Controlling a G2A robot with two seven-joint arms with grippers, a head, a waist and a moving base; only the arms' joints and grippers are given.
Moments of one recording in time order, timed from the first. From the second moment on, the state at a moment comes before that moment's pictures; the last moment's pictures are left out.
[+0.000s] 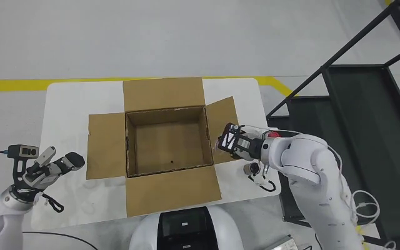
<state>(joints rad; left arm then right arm) 1.70 -1.00 -1.91 -1.56 -0.75 -0.35 -1.16 -1.44 -1.15 1.46 -2.17 -1.00 -0.71 1.09</state>
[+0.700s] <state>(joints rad) 1.70 -1.00 -1.91 -1.56 -0.75 -0.35 -1.16 -1.73 -1.04 1.74 -2.35 -0.87 -0.82 1.00</state>
